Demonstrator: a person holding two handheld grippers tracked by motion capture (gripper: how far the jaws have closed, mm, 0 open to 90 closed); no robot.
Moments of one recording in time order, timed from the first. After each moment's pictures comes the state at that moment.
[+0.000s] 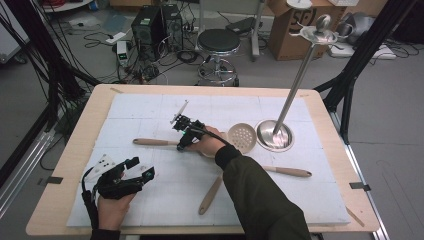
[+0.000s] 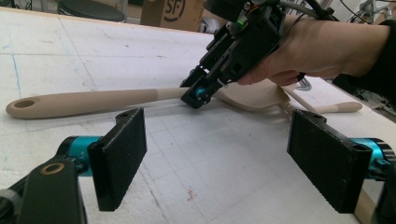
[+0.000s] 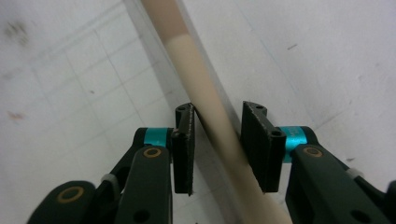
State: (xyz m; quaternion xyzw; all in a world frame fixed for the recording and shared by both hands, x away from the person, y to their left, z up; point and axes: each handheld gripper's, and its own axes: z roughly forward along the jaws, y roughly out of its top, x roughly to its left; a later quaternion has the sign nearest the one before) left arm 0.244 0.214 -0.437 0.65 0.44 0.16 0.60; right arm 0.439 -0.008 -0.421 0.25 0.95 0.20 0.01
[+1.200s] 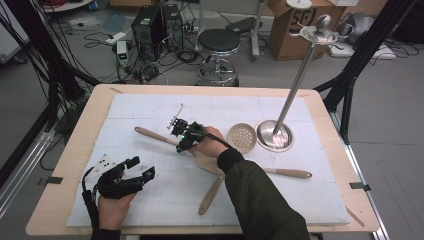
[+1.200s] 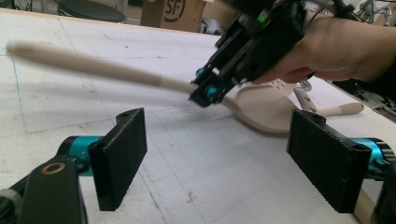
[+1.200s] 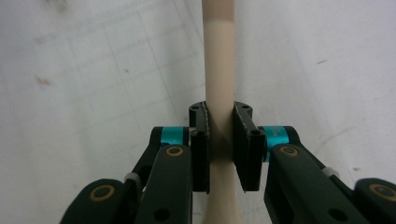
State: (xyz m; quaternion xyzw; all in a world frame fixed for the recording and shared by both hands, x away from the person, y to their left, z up) left arm 0.245 0.213 -0.437 0.65 0.44 0.16 0.60; right arm 0.422 -0.010 -0.408 0.19 0.96 0.22 0.03
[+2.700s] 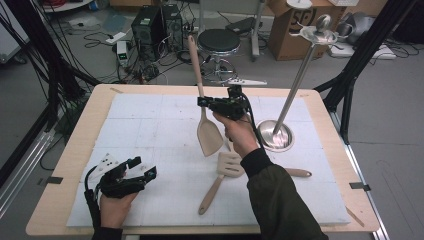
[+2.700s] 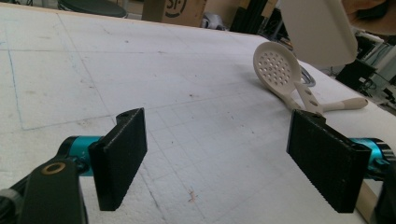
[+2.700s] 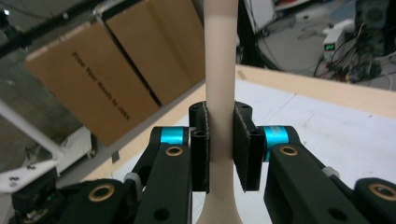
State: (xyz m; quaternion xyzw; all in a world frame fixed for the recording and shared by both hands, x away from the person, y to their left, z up) left arm 0.248 0.210 -0.439 0.66 0.44 0.16 0.59; right arm 0.418 -0.135 -0.316 0.35 0.71 0.61 0.00
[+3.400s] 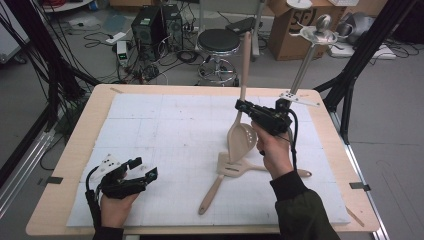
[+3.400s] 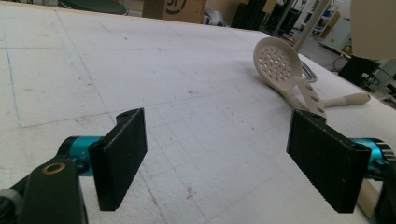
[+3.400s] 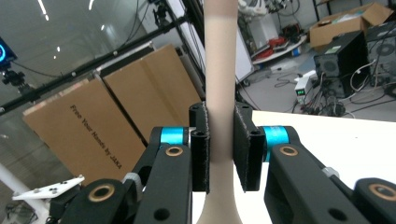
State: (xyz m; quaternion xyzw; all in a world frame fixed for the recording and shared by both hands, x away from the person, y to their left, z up) left arm 0.246 0.207 -0.440 0.66 0.44 0.16 0.58; right arm 0.357 -0.228 -0.307 0.38 0.63 0.68 0.06
